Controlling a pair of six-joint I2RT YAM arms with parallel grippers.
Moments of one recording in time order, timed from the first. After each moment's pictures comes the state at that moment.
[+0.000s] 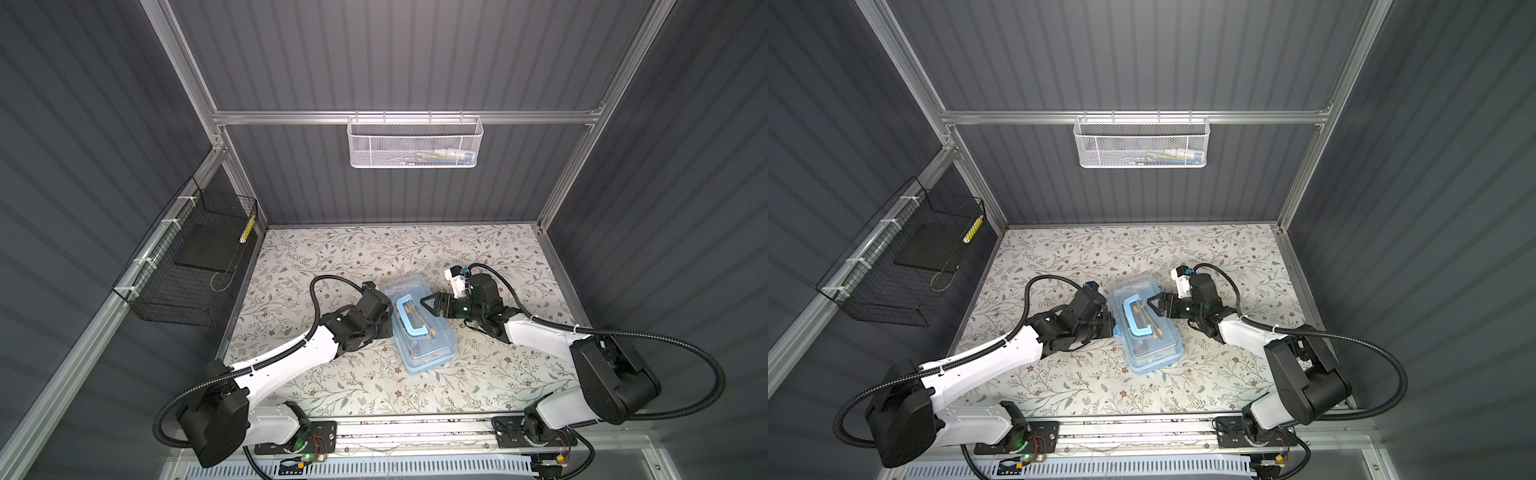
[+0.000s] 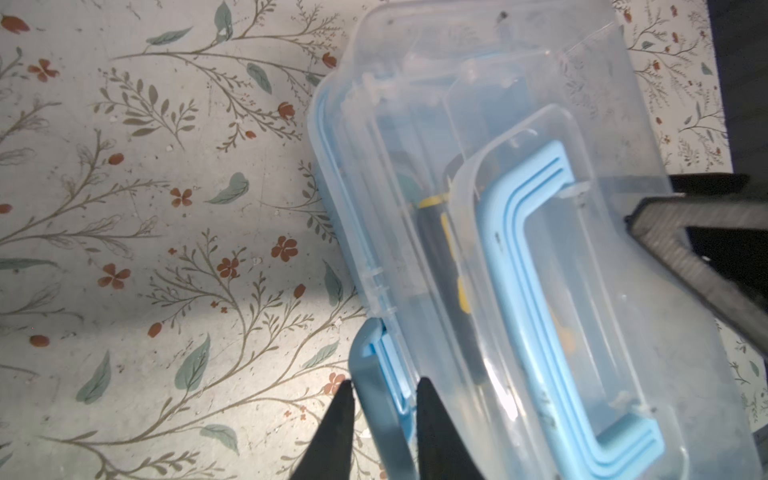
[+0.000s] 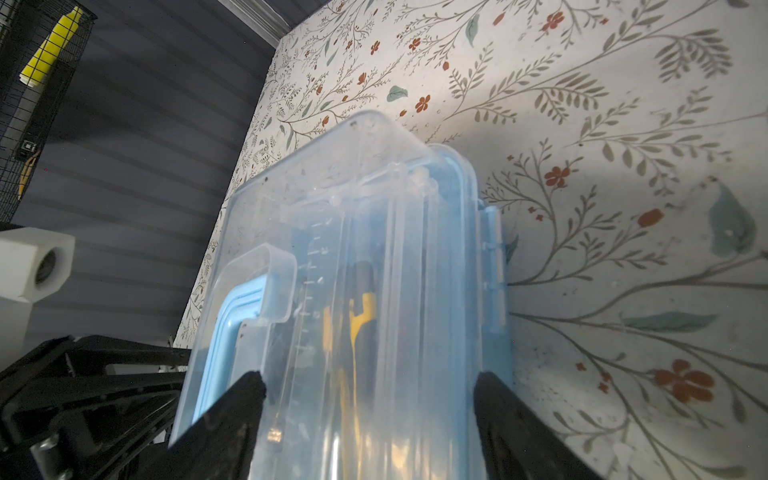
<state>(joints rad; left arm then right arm) -0.82 1.29 0.86 -0.45 -0.12 -0.75 0.47 1.48 0.66 0.25 -0.46 0.57</state>
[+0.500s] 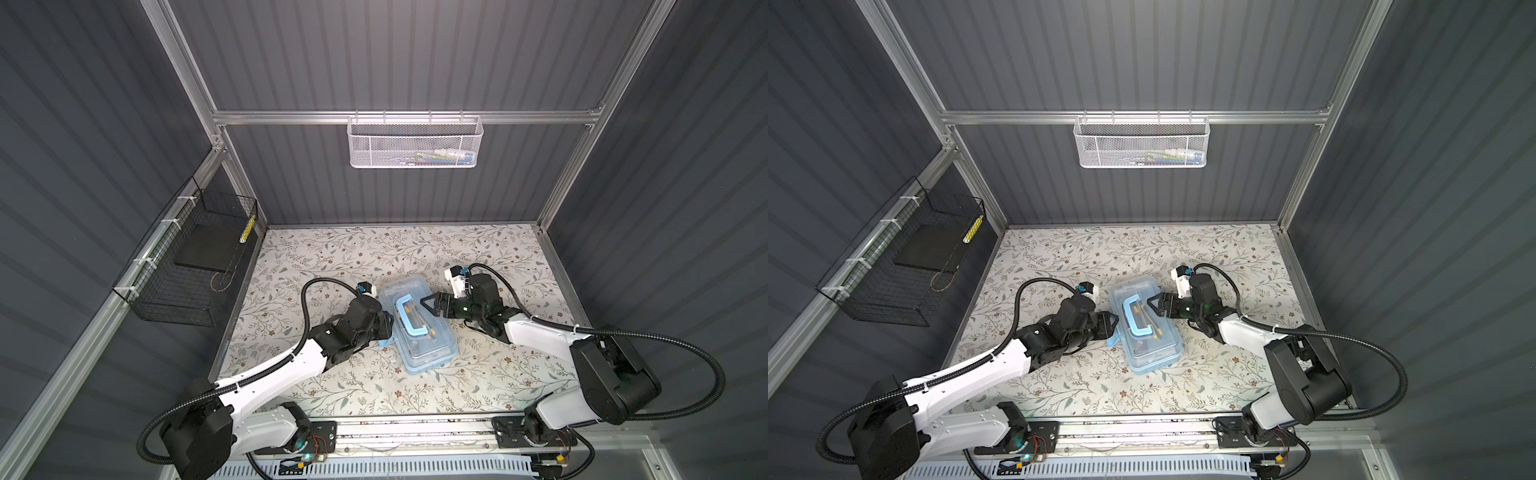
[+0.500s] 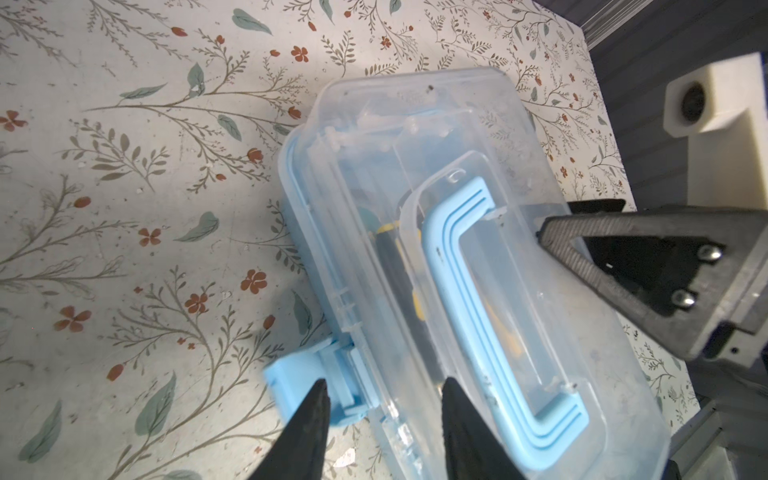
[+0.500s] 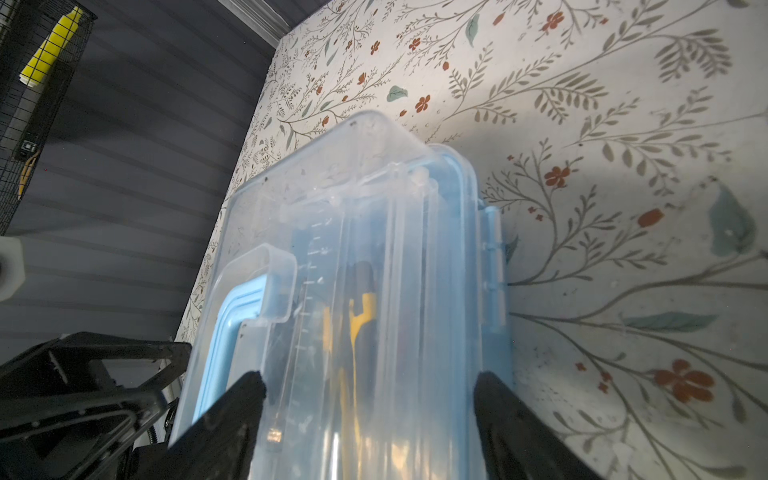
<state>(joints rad) -0.82 1.17 0.72 -0.27 -0.11 -0.74 0.47 1.48 0.66 0.25 -0.46 0.57</state>
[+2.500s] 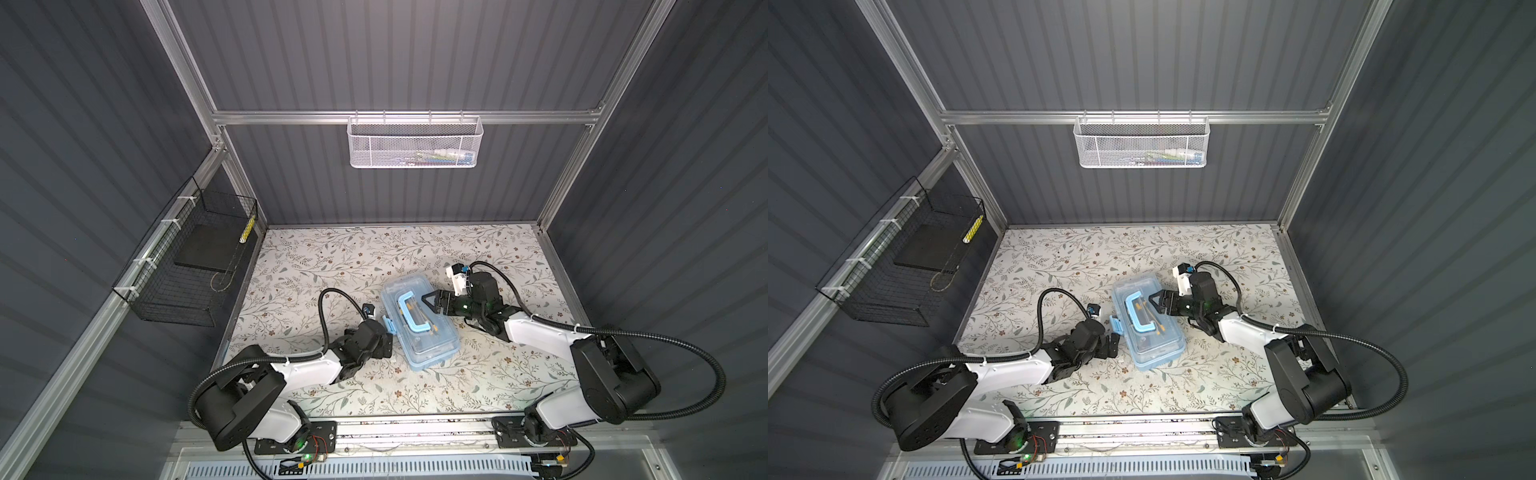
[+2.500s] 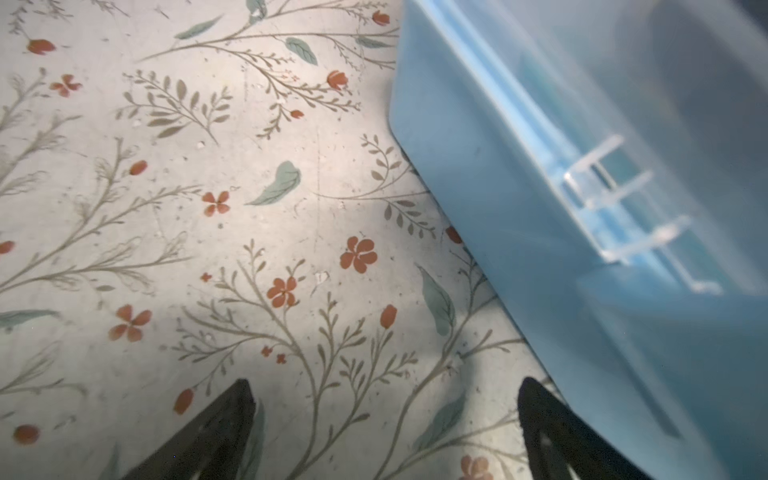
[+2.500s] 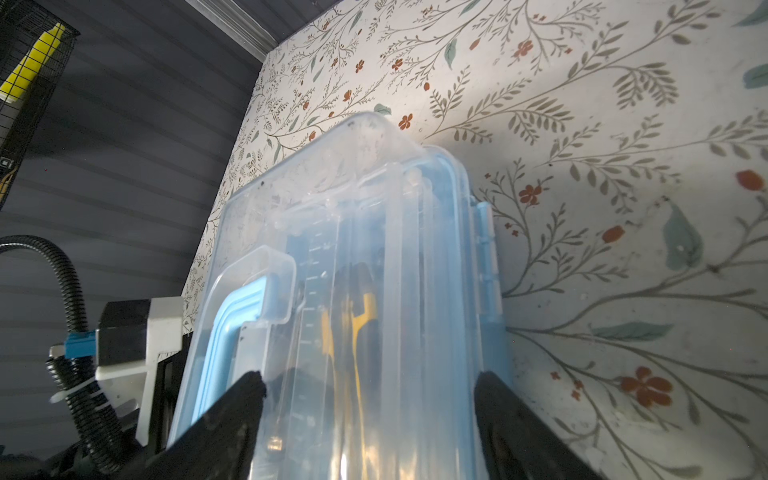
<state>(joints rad) -0.84 1.38 0.47 0.09 -0.33 -0.53 0.47 1.49 0.68 0.23 -0.42 0.56</state>
